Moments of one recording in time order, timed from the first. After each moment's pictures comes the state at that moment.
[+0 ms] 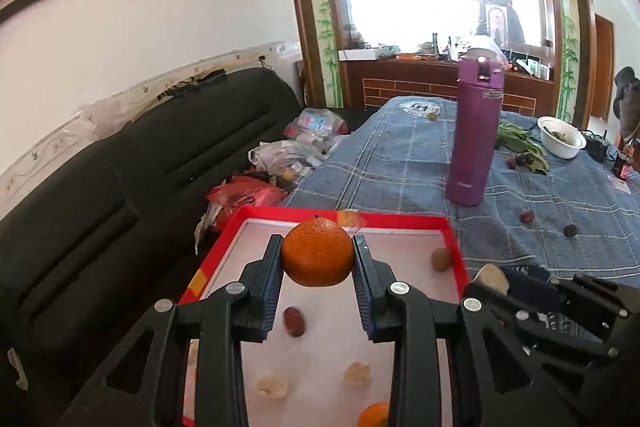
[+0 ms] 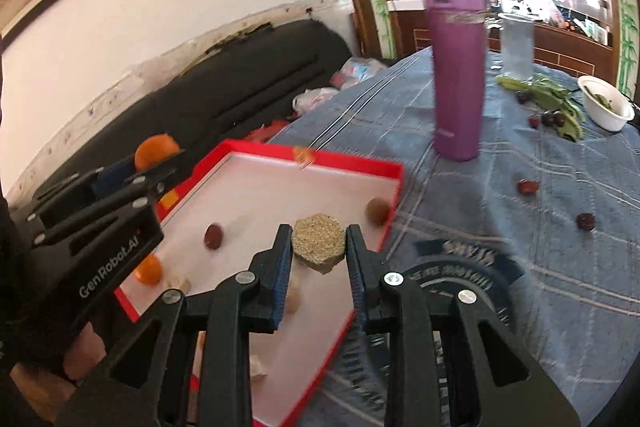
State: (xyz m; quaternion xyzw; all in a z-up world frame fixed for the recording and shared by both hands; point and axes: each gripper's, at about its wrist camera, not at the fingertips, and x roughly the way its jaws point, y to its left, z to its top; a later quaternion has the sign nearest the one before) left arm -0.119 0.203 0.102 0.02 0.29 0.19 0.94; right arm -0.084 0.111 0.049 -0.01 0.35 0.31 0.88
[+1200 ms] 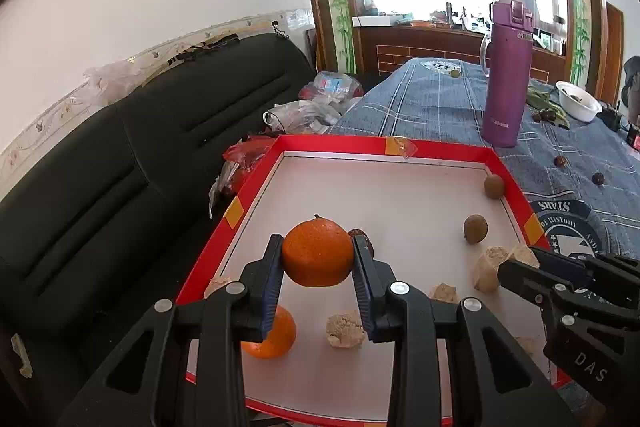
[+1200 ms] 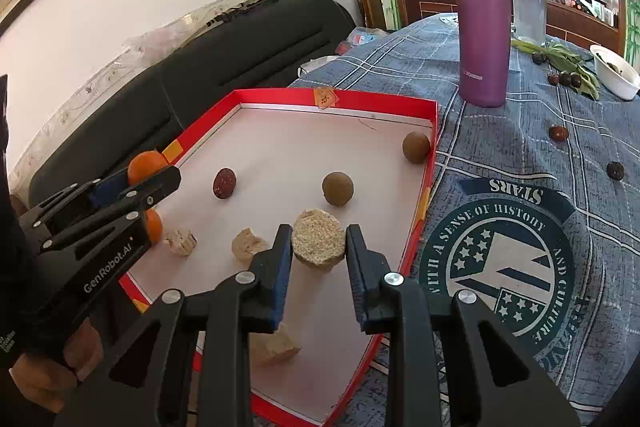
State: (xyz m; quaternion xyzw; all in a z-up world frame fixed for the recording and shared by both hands) left arm -0.143 0.248 0.058 0.02 0.33 0.19 0.92; right arm -0.105 0.136 0.010 -0.01 0.39 0.30 0.87
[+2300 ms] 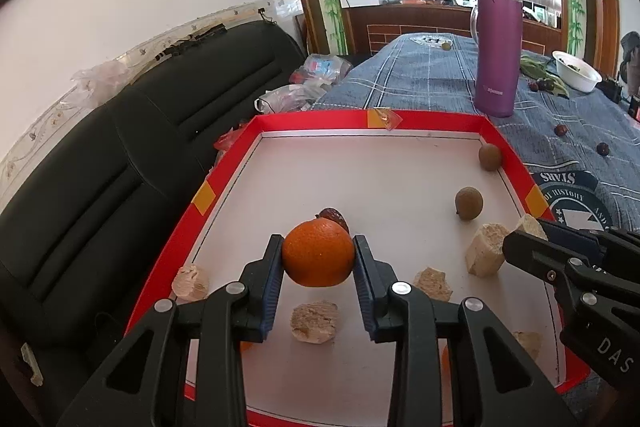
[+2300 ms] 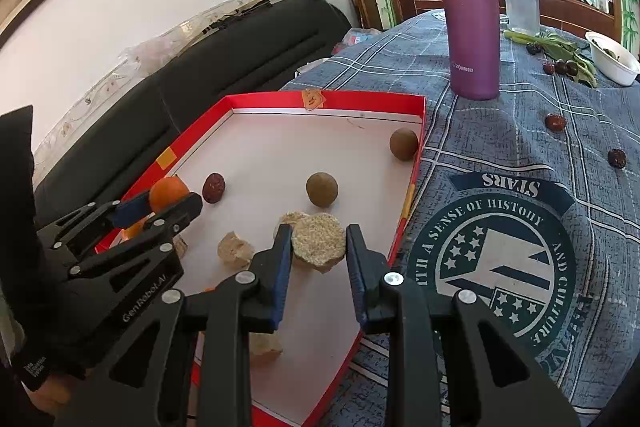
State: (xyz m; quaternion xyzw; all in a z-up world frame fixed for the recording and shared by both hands) left arm -0.132 0.232 0.042 0.04 0.36 0.19 0.91; right arm -0.099 0.125 0.005 0.01 0.39 0.30 0.87
